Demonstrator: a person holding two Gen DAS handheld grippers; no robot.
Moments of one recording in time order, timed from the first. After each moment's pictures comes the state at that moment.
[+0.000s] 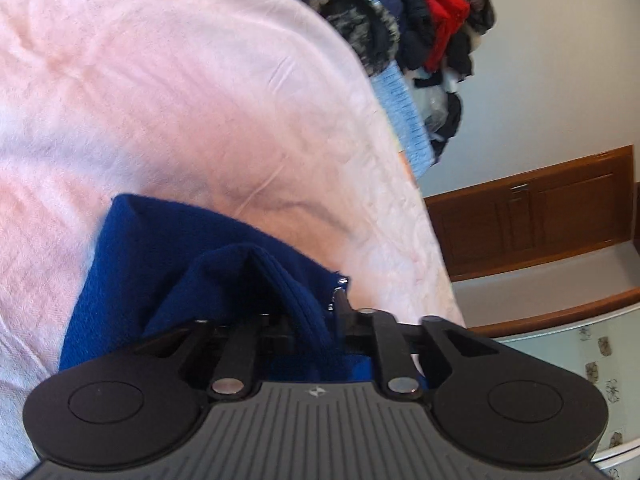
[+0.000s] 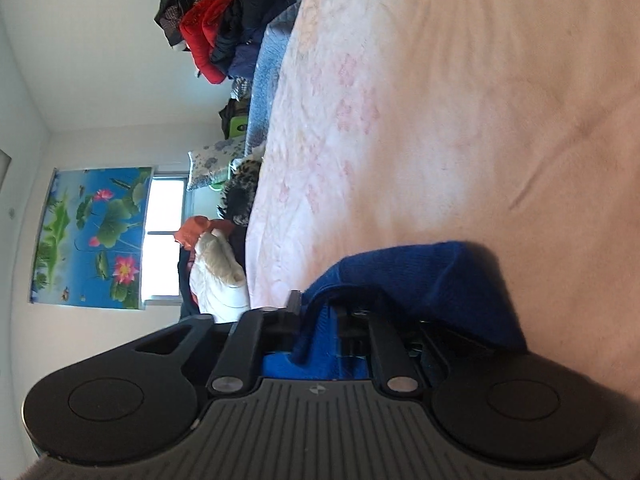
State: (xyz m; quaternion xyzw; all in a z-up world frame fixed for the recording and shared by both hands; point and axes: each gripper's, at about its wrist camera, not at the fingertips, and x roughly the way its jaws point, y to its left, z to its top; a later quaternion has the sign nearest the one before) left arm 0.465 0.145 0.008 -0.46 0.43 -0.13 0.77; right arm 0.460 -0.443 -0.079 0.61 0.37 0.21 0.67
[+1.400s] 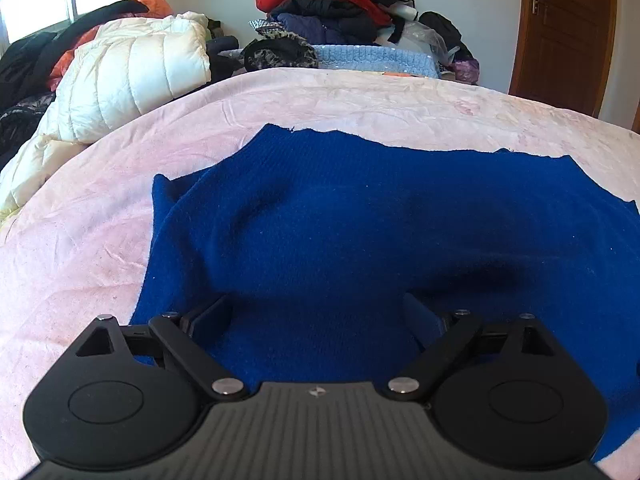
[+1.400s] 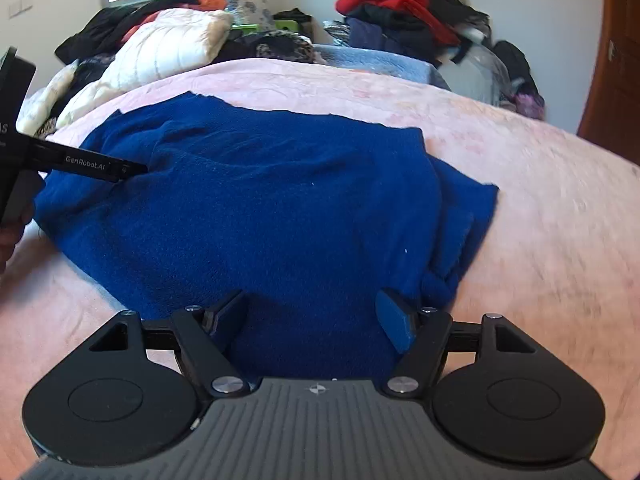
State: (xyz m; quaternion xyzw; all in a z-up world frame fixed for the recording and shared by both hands) left arm 0.330 0.016 0.016 0.03 0.37 -0.02 0.93; right arm 0.273 -0.312 -0.011 -0.04 0.35 0.16 0.92
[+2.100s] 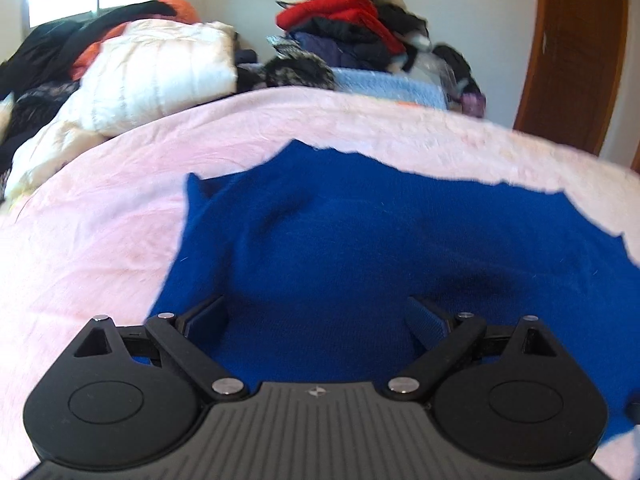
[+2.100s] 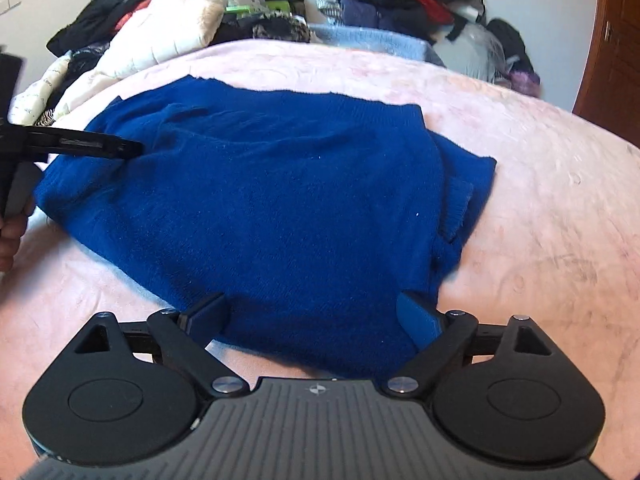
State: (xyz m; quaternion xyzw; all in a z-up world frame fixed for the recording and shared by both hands) left arm 0.293 0.044 0.027 -0.03 0.33 -0.01 0.94; right arm 0.263 -0.305 -0.004 -0.04 0.39 0.15 0.90
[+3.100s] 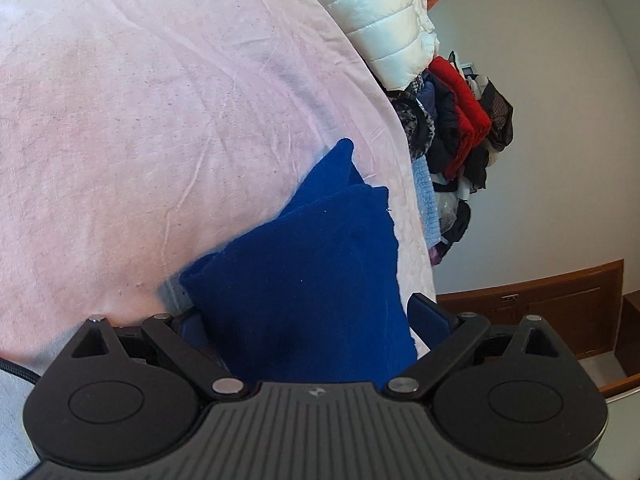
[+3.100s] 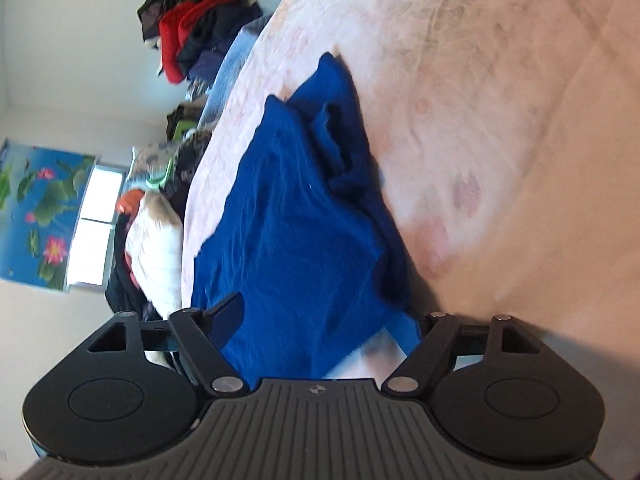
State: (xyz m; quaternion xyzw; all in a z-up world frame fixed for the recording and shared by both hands) left arm 0.258 0.169 -0.003 -0.55 0.32 0.01 0.77; right arm 0.254 -0.403 -0.036 0.52 0.40 0.09 0.75
